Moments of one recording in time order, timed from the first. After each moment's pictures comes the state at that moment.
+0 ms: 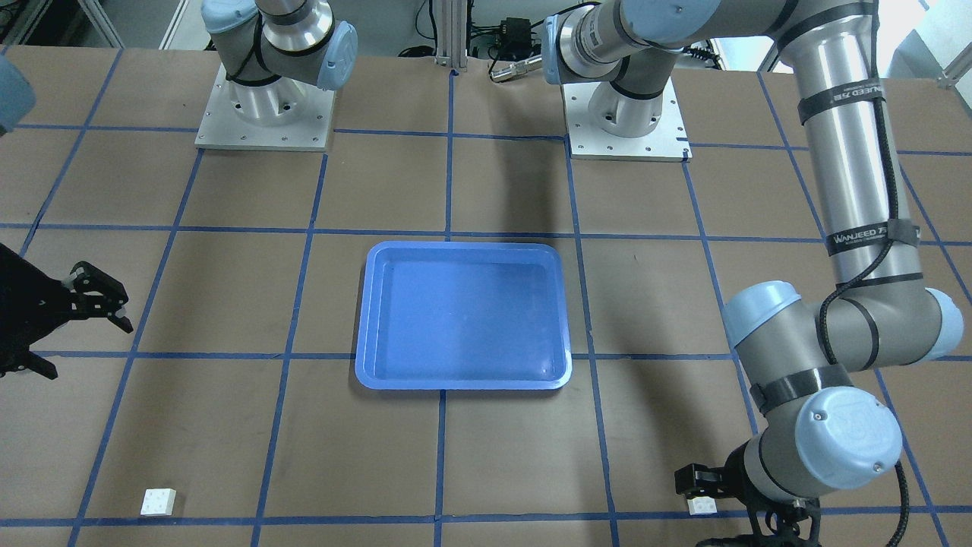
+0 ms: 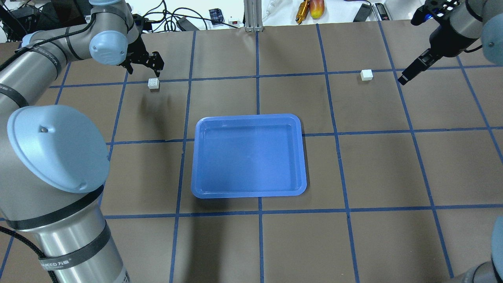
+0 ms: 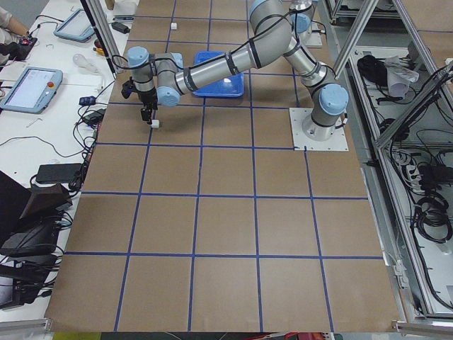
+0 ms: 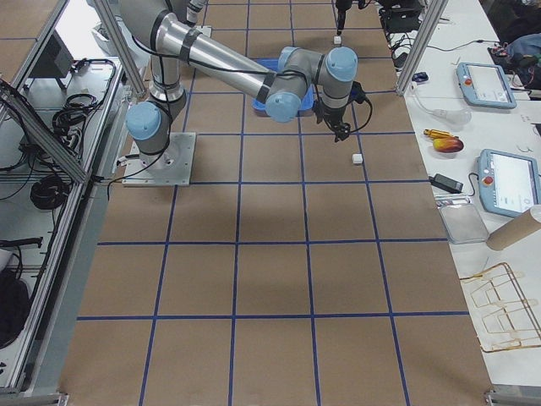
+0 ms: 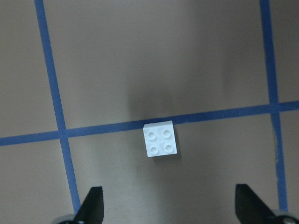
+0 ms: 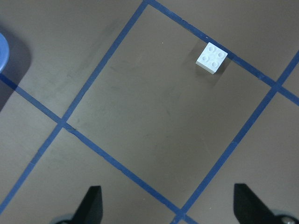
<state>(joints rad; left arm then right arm) -1.43 -2.34 -1.20 -1.13 1.66 0.26 1.21 -1.26 1.56 -1.90 -1.39 -1.03</state>
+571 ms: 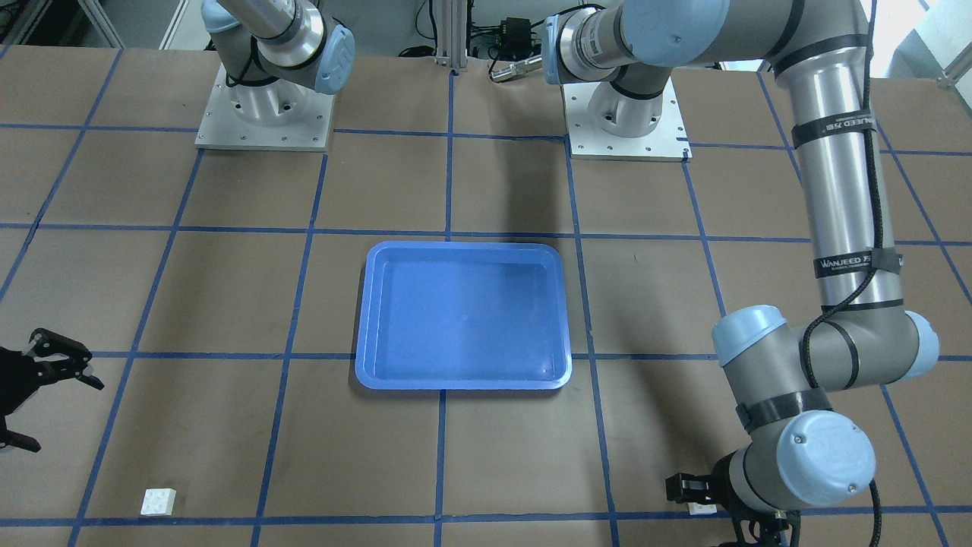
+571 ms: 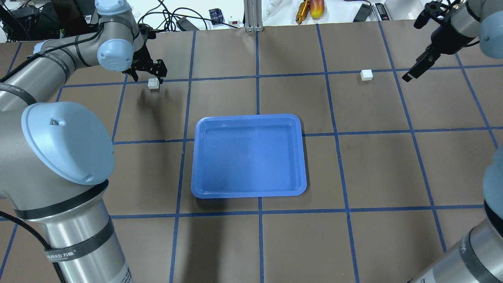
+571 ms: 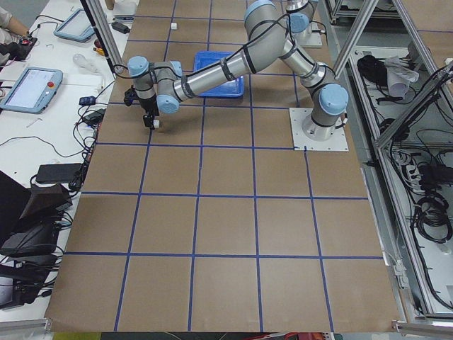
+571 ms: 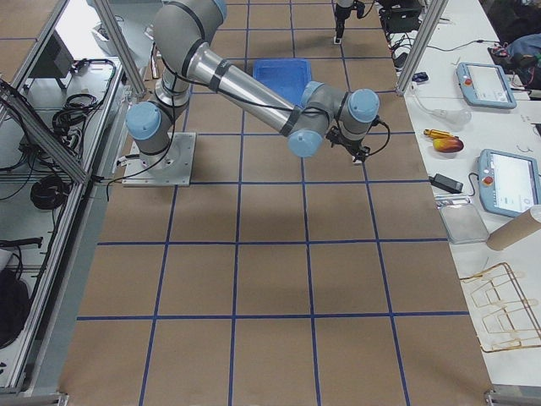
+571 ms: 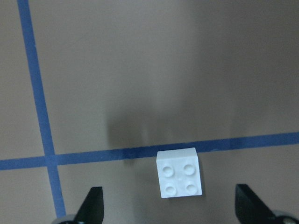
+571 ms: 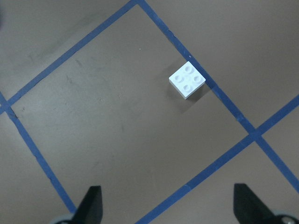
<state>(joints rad) -1.43 -2.39 -1.19 -1.11 1.64 0.24 1.14 -1.05 1.42 -1.91 -1.28 -1.36</state>
